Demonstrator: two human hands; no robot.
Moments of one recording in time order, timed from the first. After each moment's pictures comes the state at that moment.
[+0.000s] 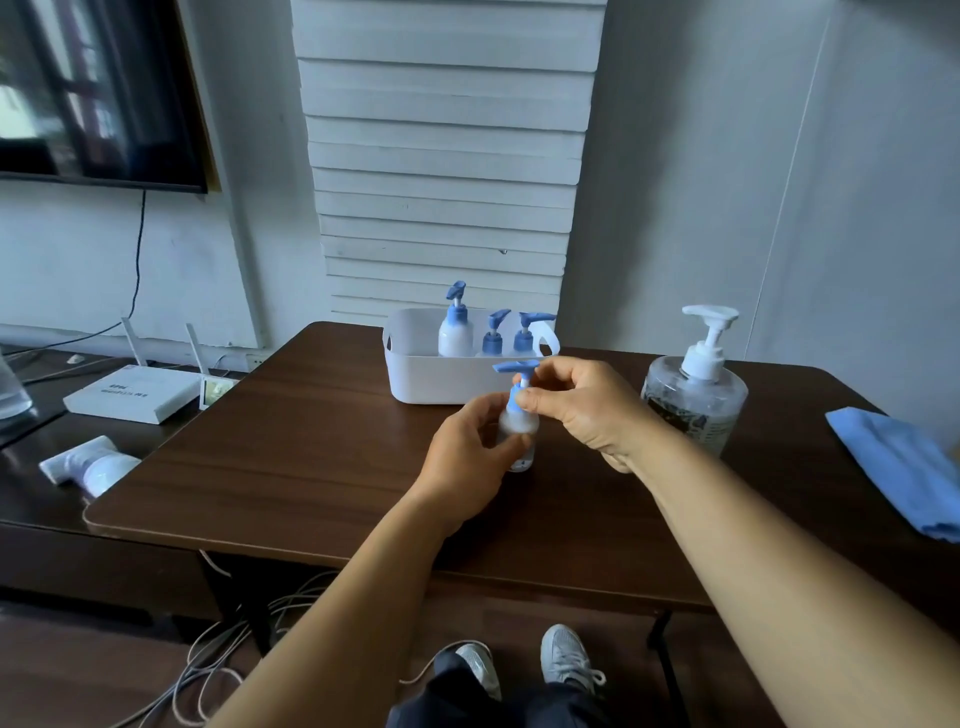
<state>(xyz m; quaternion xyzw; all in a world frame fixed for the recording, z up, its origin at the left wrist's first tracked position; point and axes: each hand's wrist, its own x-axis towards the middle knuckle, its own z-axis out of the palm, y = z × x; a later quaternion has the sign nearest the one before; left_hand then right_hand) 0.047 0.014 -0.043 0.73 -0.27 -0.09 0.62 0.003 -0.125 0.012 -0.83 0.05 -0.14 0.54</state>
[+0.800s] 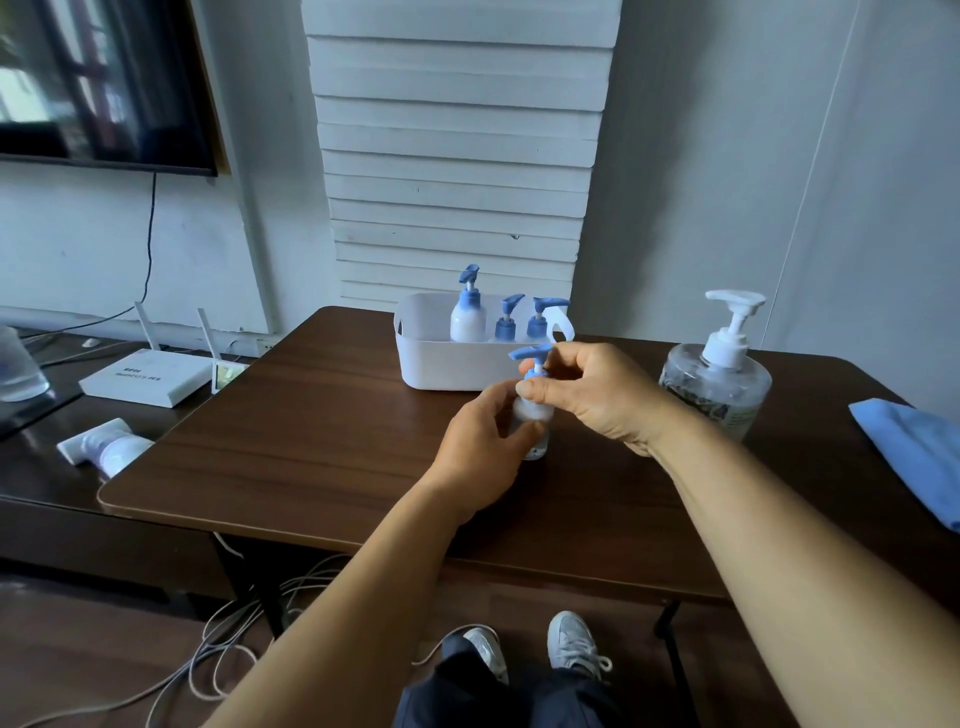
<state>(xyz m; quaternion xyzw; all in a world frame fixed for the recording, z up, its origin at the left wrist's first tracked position) 0.050 0.012 -0.046 0.74 -0.29 -0.08 0.60 0.001 -0.121 0.019 -0.85 0.02 -0.12 0.50</state>
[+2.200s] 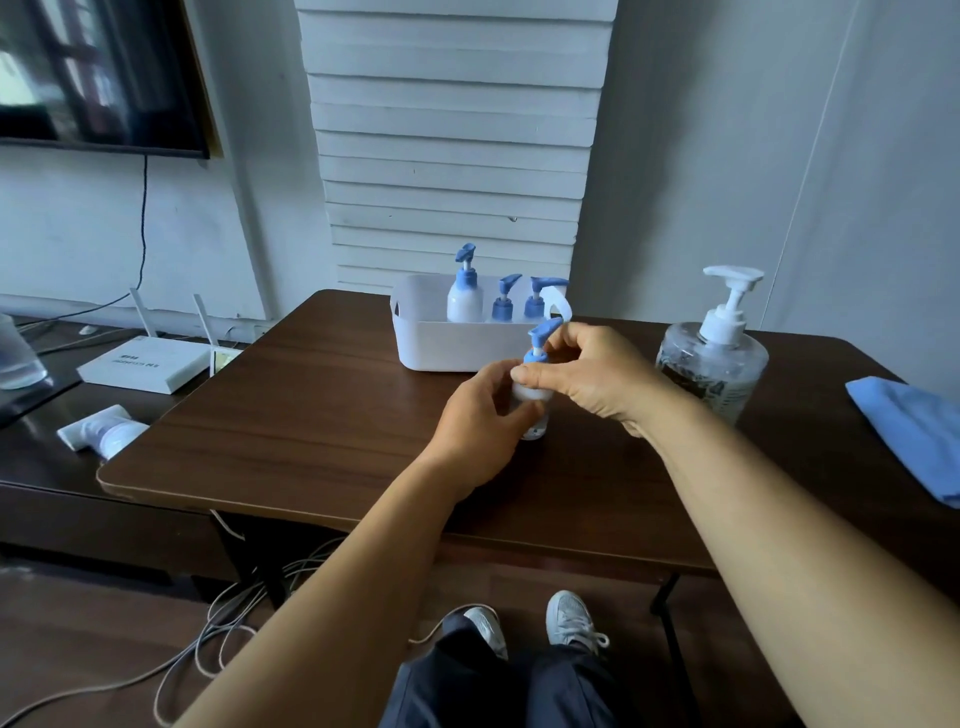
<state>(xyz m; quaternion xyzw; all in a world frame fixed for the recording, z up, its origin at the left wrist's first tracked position) 0.046 0.013 -0.043 0.74 -0.29 -0.08 0.61 0.003 -0.122 0.013 -0.86 0.09 -0.14 0.48</state>
